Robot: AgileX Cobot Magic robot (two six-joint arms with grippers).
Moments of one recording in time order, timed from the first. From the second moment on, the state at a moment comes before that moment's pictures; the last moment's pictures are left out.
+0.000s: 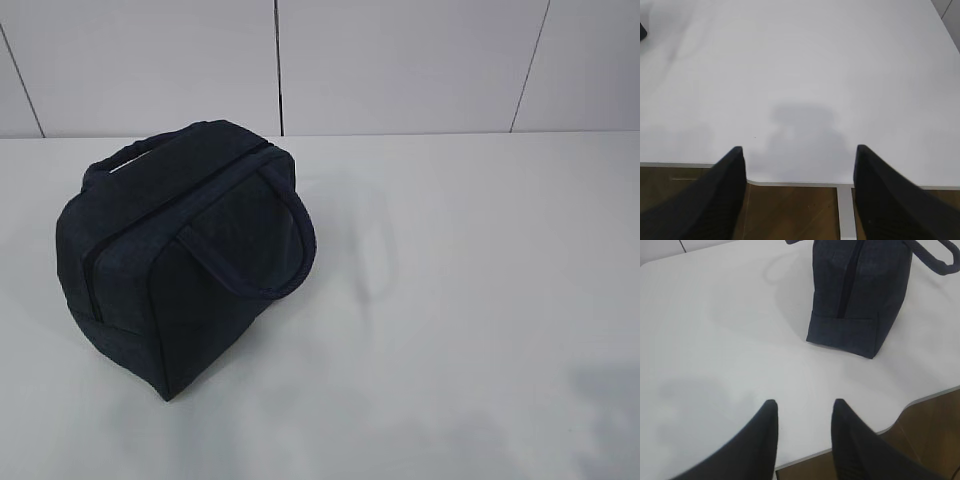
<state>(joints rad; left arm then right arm) -0.03 0.01 -0.51 -0.19 1.12 0.24 -0.06 -0.02 -0.49 0.01 1.15 -0.09</state>
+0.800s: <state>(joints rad) -0.03 0.01 -0.51 -0.19 1.12 0.24 -0.06 -0.02 -0.49 0.01 1.15 -0.09</state>
